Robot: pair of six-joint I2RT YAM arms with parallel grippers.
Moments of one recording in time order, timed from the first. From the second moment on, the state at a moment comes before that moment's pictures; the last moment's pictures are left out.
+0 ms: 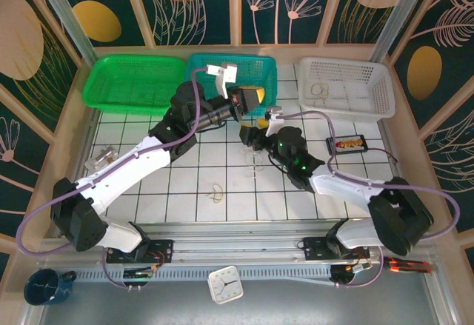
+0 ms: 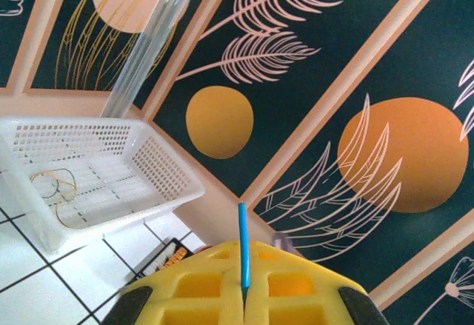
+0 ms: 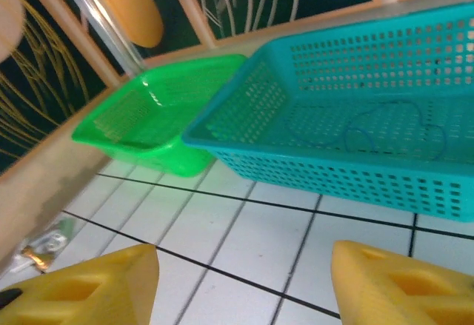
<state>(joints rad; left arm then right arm) -0.75 1.43 1.26 0.23 0.37 -0.64 0.72 1.37 0.64 0.55 0.09 0.42</state>
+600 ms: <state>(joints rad) -0.73 1.51 1.66 0.11 0.38 -0.62 0.71 1.64 0.38 0.82 0.22 0.65</state>
